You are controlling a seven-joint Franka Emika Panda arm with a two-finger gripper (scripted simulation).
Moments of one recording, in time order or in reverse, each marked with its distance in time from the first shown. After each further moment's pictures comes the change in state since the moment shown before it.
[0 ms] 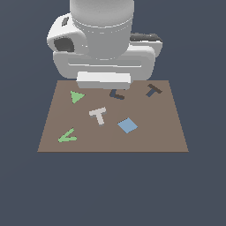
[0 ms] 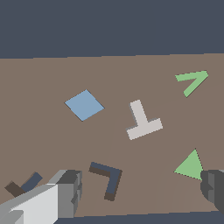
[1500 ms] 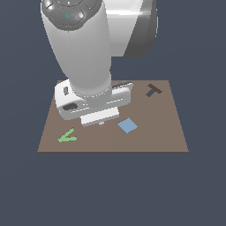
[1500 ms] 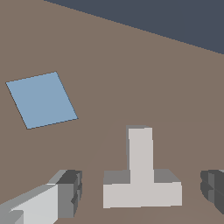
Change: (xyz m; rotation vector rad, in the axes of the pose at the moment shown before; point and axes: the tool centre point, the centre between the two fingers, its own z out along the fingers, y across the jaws) arm 0.032 0.028 0.106 0.011 0.004 -0.324
